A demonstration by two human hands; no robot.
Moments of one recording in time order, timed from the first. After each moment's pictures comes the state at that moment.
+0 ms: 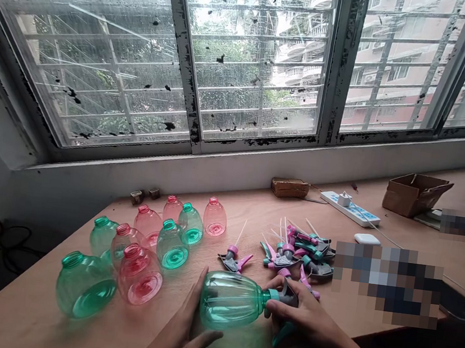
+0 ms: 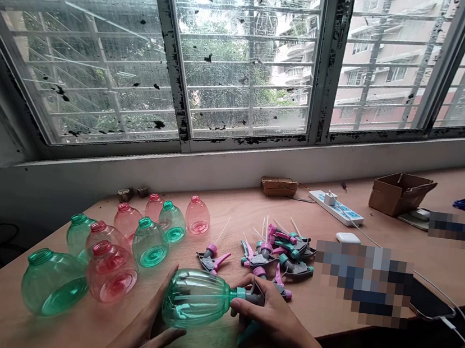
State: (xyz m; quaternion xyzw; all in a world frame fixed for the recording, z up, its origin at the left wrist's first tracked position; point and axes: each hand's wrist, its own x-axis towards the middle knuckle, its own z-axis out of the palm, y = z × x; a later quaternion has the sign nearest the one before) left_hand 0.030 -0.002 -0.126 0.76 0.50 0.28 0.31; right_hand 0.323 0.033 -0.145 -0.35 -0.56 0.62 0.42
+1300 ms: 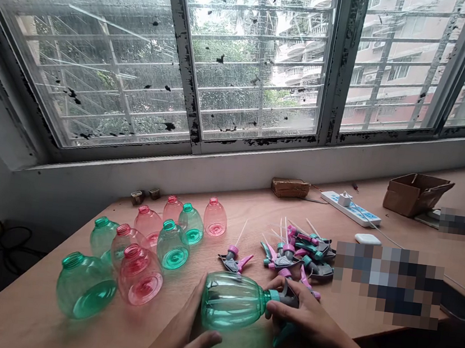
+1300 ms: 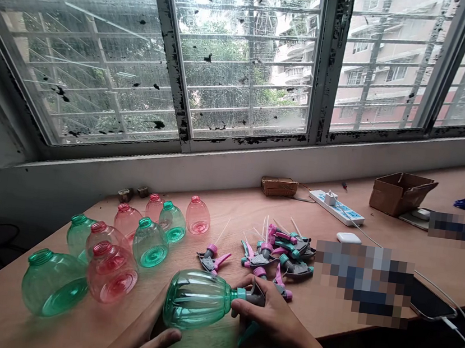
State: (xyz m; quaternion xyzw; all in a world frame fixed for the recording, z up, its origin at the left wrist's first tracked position) left_hand 0.023 0.003 -0.133 0.76 0.49 0.26 0.34; right_hand 0.324 0.034 -0.150 -0.34 -0.57 0.62 0.42
